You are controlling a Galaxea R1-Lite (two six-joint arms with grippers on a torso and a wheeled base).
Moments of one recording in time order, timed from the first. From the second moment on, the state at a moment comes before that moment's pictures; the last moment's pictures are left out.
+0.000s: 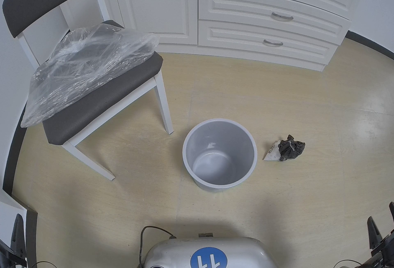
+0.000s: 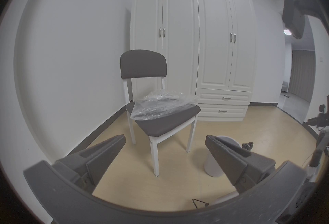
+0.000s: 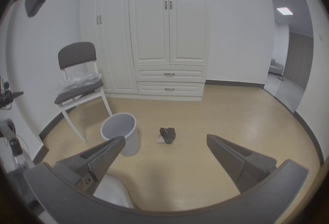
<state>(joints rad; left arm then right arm) 0.00 0.02 -0.14 -0.06 0.02 -0.03 0.00 0.02 -0.03 -0.02 0.00 0.02</state>
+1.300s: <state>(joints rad) 0.15 0.91 -0.64 -0.11 0.23 0.53 0.13 0.91 -0.69 -0.37 -0.16 0.29</state>
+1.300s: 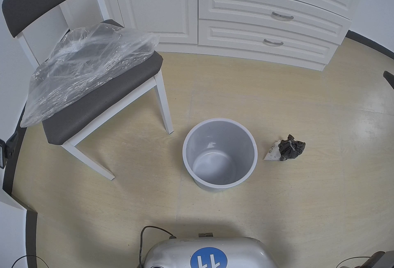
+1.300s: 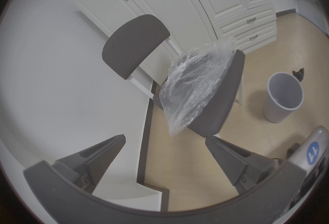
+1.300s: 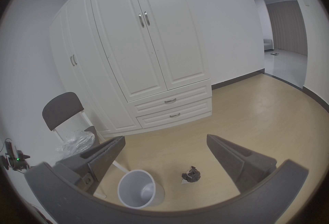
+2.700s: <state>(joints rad) 0.34 1.47 -0.73 -0.52 0.15 0.58 0.14 0.95 -0.69 -0.37 -0.16 0.30</state>
